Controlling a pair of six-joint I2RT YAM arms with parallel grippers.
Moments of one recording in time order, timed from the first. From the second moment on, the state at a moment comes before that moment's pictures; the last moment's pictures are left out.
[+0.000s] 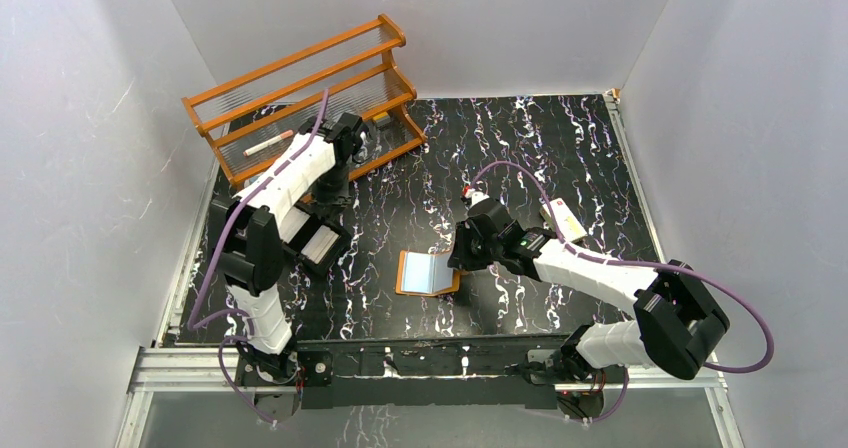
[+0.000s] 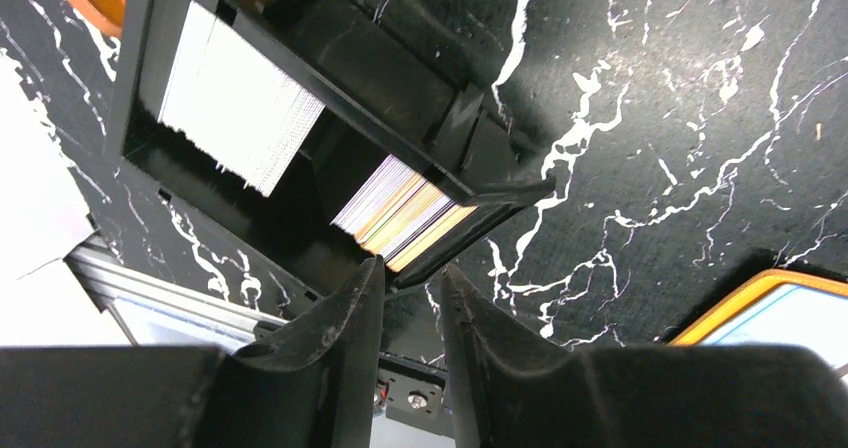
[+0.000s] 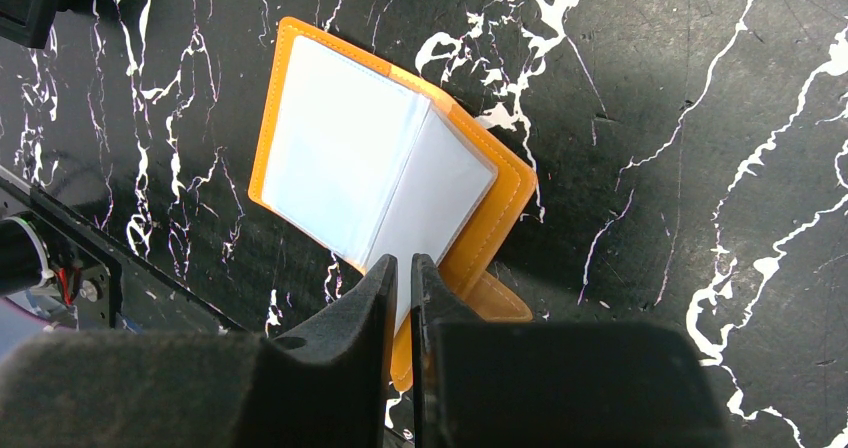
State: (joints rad) left arm -0.39 1.83 1.62 -1.34 -0.36 -0.45; right arm 0.80 1.30 0.70 -0.23 -0.10 0.61
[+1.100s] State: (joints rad) left arm -0.40 1.68 1.30 -1.01 -0.17 -0.18; right arm 0.80 1.30 0.70 -0.23 -0.09 0.59
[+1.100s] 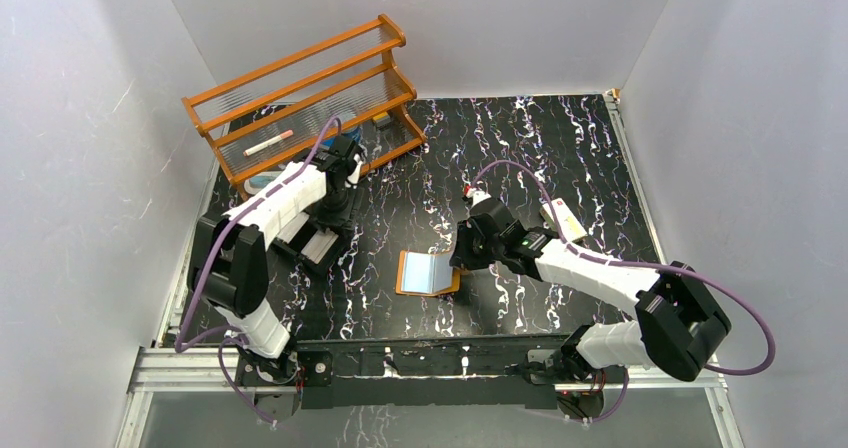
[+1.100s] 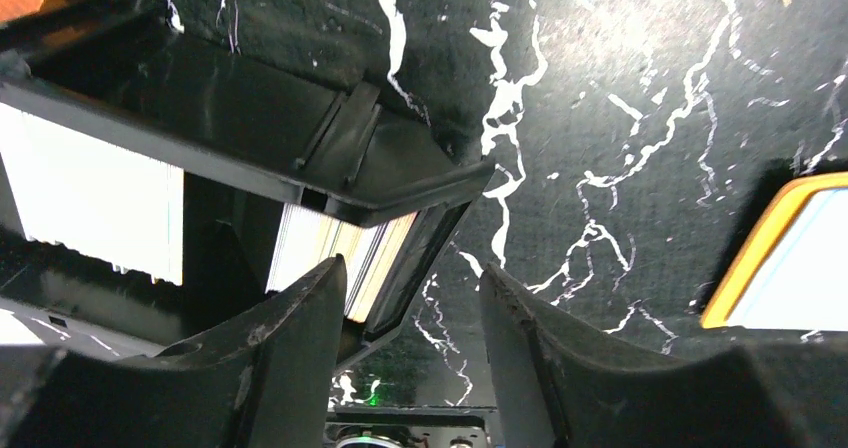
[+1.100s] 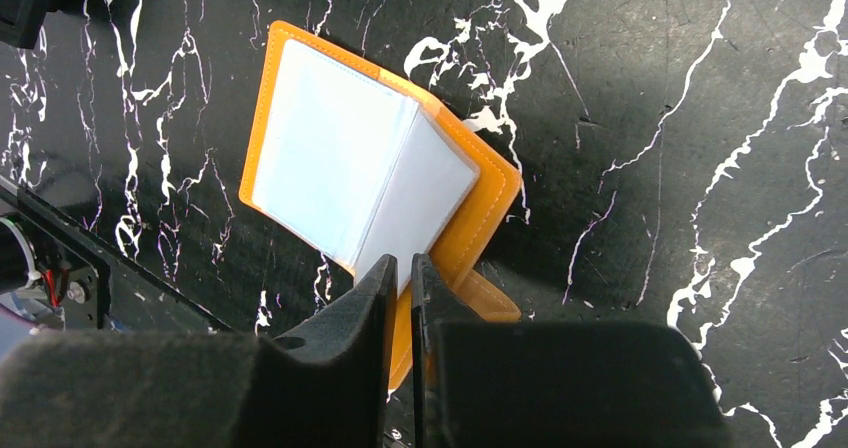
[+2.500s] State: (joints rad) left arm -0.39 1.63 1.34 -1.02 -0.52 -1.02; right arm 0.79 1.24 0.69 -0.24 -0.09 0.58
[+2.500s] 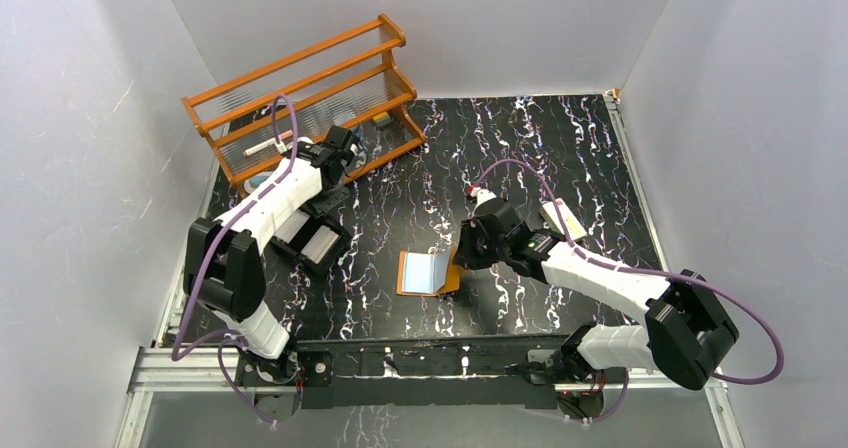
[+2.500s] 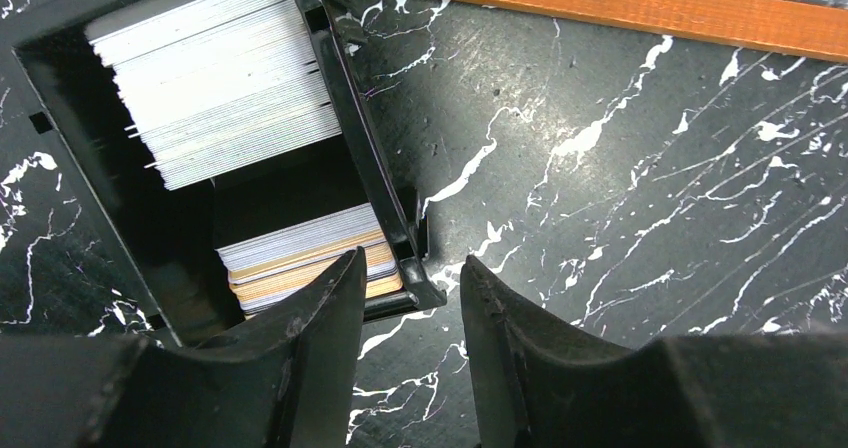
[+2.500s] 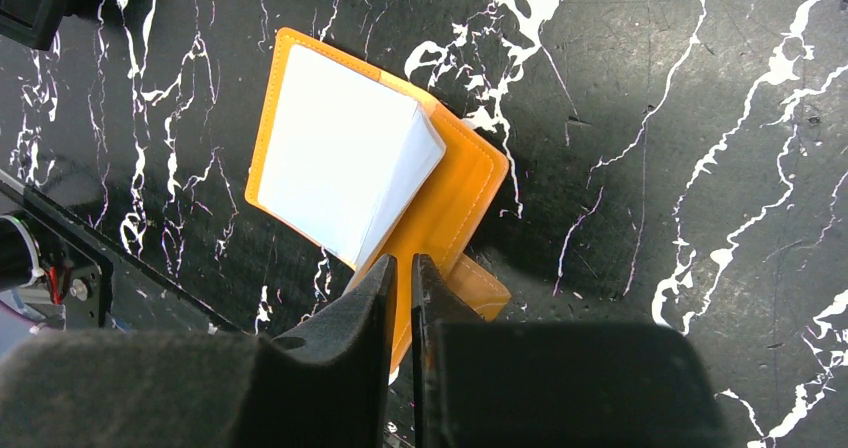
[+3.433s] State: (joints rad) left arm -0.39 1.65 1.26 -0.95 -0.47 -1.08; right arm 0.78 1.22 0.66 -0.24 -0.08 0.57
